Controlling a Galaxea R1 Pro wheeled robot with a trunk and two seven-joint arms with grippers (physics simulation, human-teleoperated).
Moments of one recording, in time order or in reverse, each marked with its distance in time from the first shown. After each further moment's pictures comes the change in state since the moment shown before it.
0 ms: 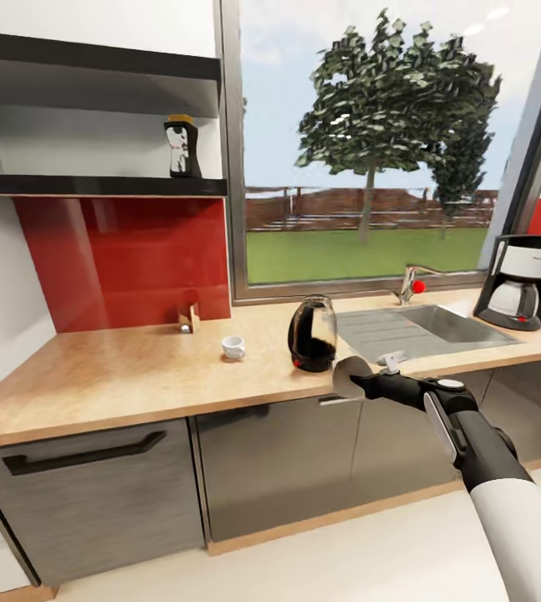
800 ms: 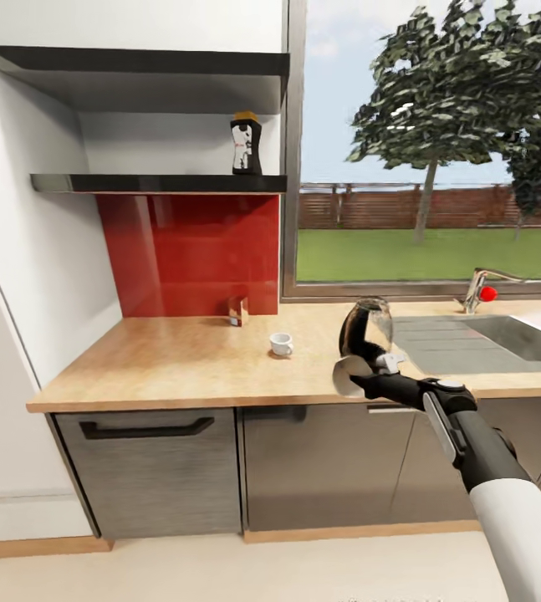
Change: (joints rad) left arm 0.000 0.000 0.000 0.000 0.000 0.000 -0.001; right arm 0.000 0.002 0.000 0.000 0.000 0.000 -0.005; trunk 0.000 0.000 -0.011
